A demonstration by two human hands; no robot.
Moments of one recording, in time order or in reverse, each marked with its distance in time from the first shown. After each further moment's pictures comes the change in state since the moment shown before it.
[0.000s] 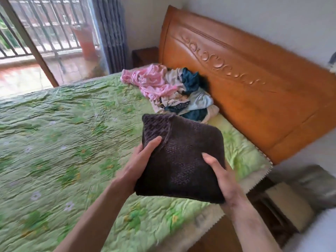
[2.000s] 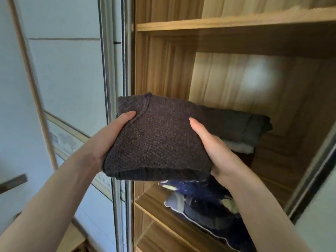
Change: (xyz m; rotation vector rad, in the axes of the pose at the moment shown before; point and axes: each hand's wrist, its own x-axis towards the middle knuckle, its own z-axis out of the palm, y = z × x) left_hand -0.270 -0.014 0.611 0.695 -1.860 -0.127; right_hand -0.464 -0.140 -0.199 0.313 1.721 -0.350
